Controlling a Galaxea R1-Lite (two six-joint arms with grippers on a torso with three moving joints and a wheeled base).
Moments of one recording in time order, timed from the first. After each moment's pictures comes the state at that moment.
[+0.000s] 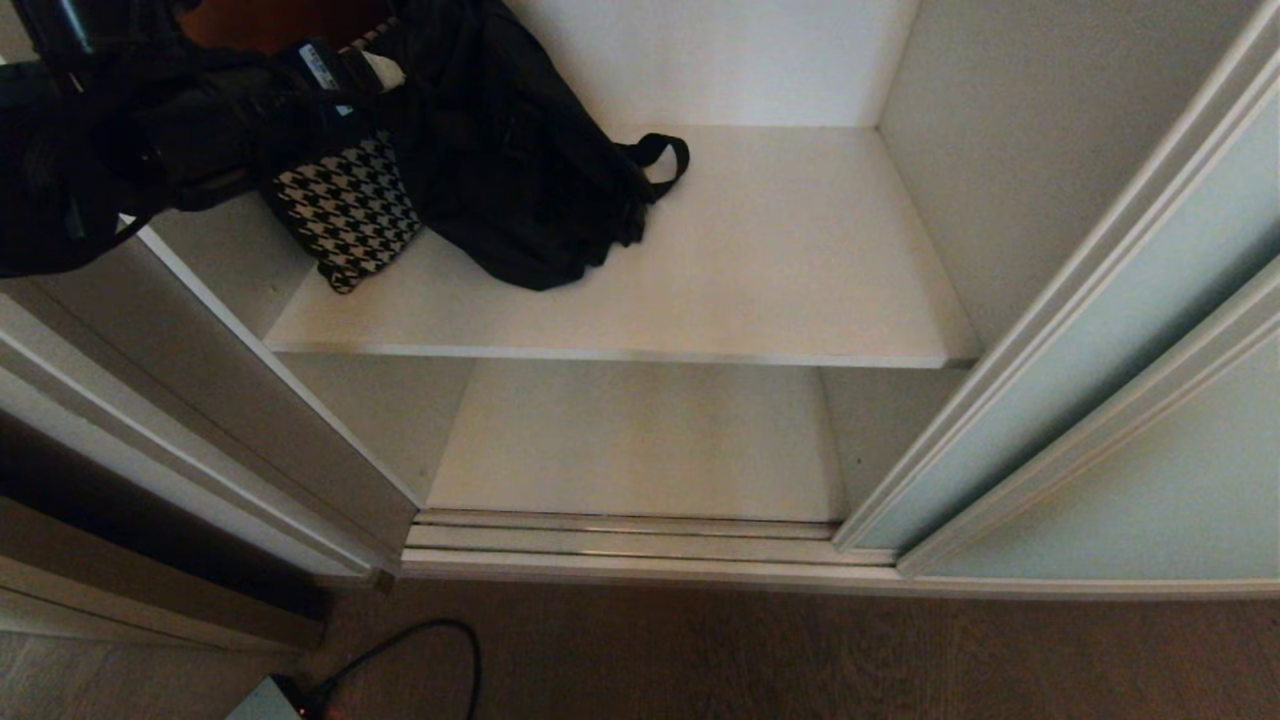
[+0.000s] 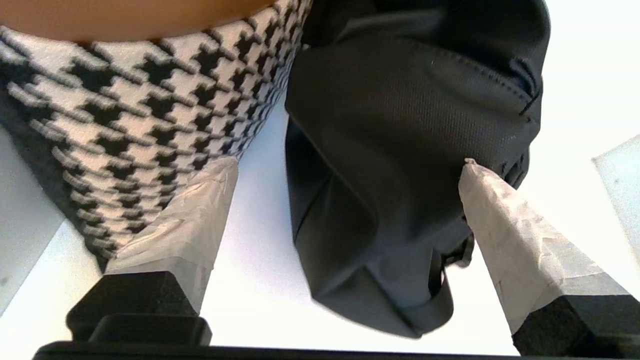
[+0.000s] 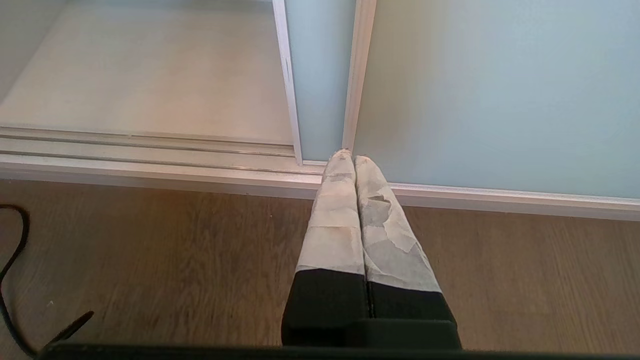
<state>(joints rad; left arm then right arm) -0.12 1.74 -1.62 -0.32 0.06 -0.35 0.00 0.00 0.00 0.00 -0.01 0.03</state>
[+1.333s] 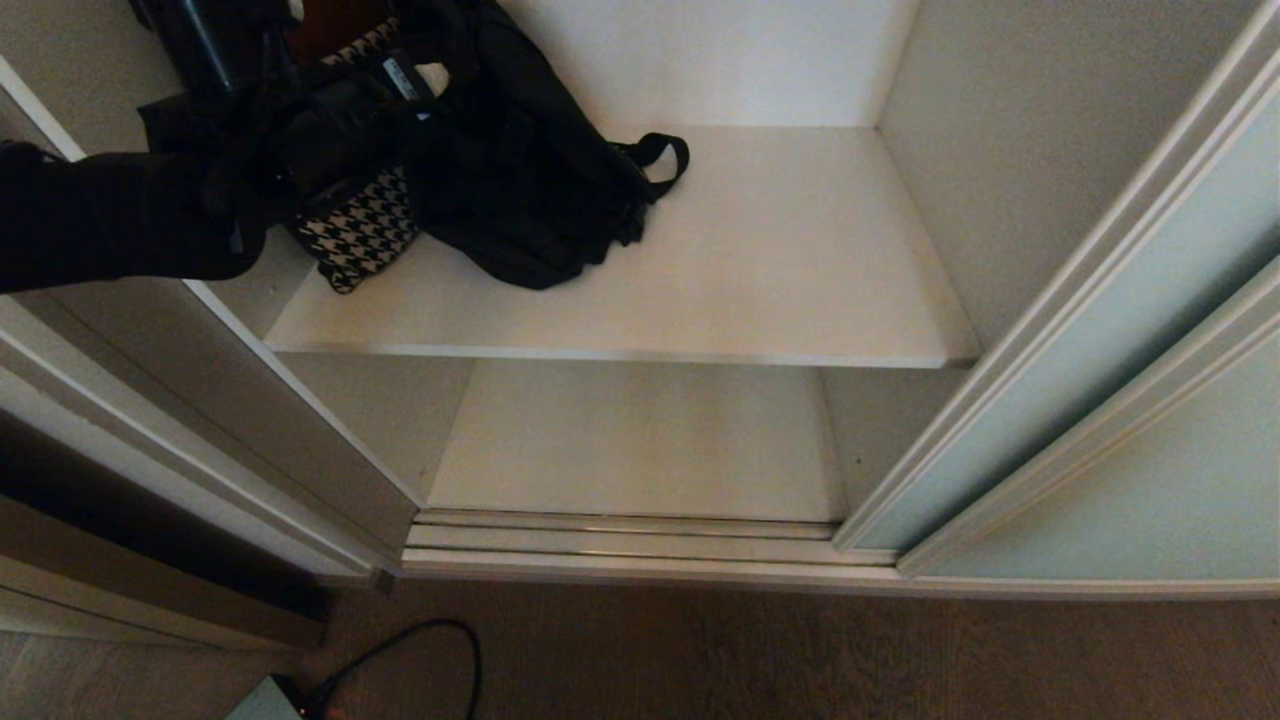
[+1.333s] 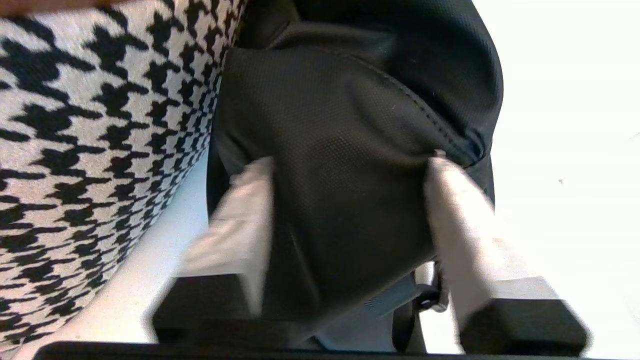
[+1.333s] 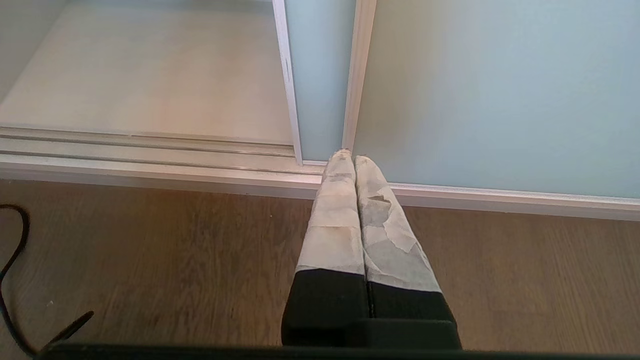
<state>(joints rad) -0.16 1.94 -1.79 -0.43 0.07 -0.36 0.00 0.00 0.00 0.00 -0.01 0.03</state>
